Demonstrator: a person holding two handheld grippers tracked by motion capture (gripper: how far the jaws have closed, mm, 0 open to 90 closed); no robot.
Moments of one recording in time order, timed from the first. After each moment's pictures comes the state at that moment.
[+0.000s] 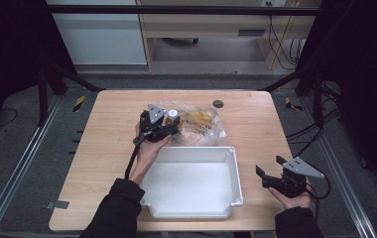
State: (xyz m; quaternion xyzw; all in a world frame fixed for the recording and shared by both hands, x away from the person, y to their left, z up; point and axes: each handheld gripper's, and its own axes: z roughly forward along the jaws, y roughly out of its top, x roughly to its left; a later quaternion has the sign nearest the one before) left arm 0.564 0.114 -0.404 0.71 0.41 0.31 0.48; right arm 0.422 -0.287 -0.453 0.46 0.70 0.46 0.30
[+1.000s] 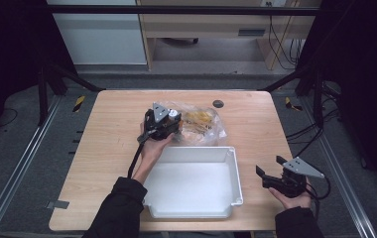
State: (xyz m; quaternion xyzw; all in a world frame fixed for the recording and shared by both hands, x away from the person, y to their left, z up) left arm 0.573 0.104 -0.409 0.71 0.40 0.31 0.48; right arm 0.422 -0.288 -0.453 0.46 0.70 0.46 0.30
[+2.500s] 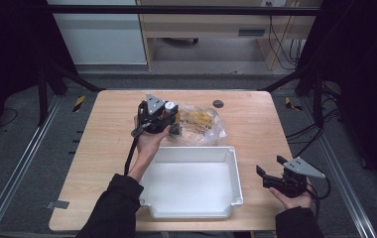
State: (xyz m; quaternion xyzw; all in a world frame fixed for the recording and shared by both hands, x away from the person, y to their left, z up) left arm 0.560 0.112 -0.362 0.70 0.40 0.32 0.50; right arm 0.421 -0.289 -0.452 0.46 0.70 0.46 0.30
